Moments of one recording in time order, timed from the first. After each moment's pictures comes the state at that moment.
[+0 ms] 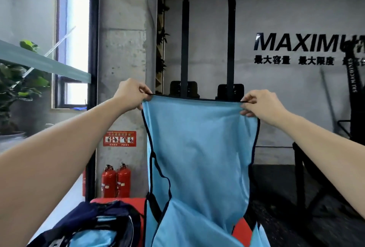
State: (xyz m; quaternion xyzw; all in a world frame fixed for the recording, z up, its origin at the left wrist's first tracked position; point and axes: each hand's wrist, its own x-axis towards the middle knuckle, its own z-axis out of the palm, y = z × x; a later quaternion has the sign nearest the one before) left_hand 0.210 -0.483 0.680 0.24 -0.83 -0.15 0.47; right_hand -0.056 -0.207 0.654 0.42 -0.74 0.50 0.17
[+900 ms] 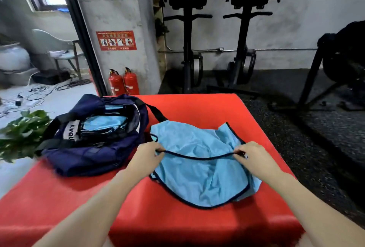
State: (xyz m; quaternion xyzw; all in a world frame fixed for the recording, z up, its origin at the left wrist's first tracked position) left_hand 0.219 -0.439 0.184 0.30 -0.91 -0.21 0.19; right_hand -0.045 -0.181 0.178 0.49 -0.85 0.21 0.02
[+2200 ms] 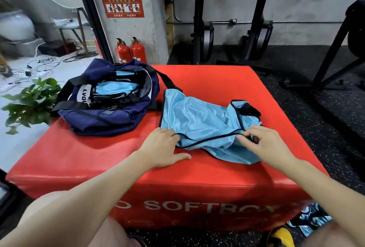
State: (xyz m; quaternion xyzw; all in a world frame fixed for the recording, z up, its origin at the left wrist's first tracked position) left_hand 0.255 -0.399 0.149 0.15 -0.98 0.08 0.07; right_hand 0.015 -0.160 0.158 0.54 -0.76 0.36 0.04
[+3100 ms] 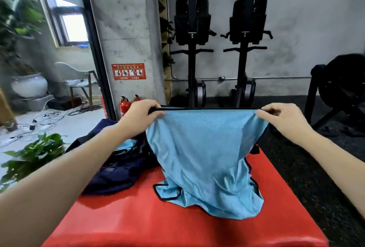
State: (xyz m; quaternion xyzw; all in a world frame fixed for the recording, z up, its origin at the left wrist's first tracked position) left_hand 0.237 -0.455 0.395 0.20 -0.92 -0.13 0.31; right_hand -0.061 -0.157 0.373 0.42 -0.78 0.44 0.13
